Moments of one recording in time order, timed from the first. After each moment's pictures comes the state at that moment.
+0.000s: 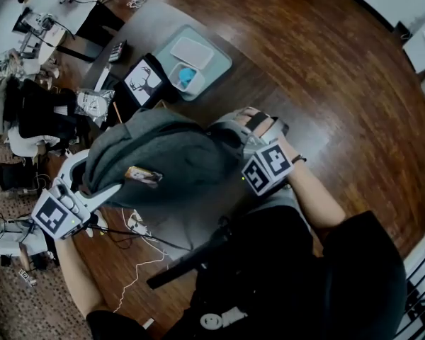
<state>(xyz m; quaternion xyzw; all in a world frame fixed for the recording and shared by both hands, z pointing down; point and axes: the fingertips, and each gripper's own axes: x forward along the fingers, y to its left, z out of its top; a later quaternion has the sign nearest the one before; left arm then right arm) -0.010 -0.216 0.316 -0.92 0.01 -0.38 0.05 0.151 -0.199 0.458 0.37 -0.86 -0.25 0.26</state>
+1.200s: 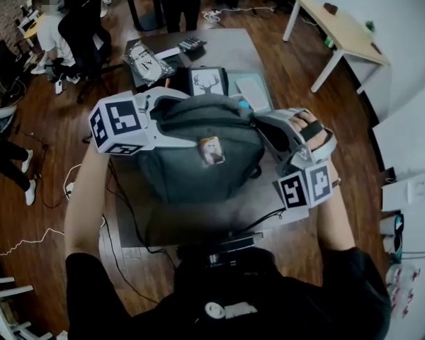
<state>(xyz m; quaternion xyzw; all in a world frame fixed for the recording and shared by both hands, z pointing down) -0.005 -0.219 0.301 -0.96 0.03 -0.26 0.04 0.090 -0.215 0.279 0.26 -0.75 -0.50 0.36</state>
